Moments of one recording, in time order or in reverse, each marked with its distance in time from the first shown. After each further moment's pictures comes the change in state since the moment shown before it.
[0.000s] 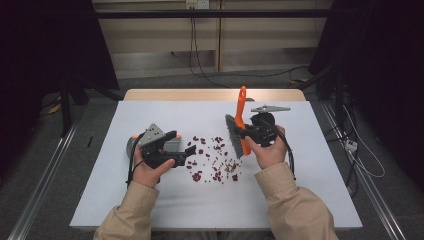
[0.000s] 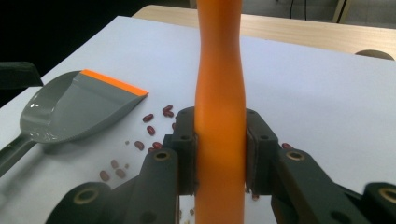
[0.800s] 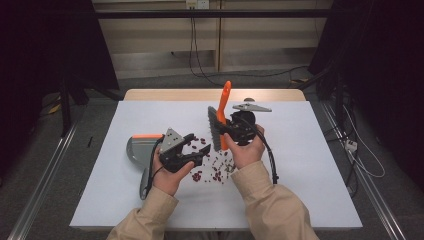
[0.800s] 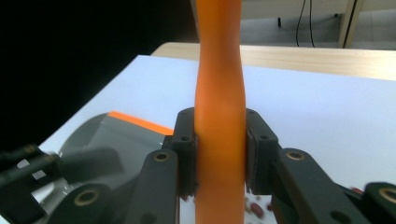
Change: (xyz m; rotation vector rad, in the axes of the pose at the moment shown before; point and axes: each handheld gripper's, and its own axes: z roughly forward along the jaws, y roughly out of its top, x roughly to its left) left arm -0.038 -0.002 0.028 -0.042 0.062 0.005; right arm 0.045 0.012 0.023 -0.115 0.011 0.068
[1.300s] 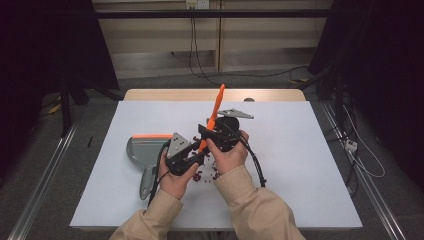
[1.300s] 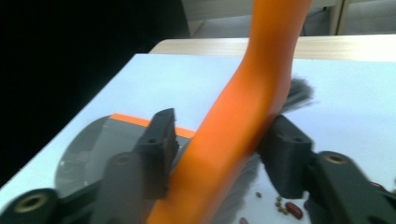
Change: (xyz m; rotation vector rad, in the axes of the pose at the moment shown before) left arm -0.019 -0.011 0.011 0.015 0.023 0.023; right arm 0.040 -0.012 0.023 -0.007 -0.041 0.054
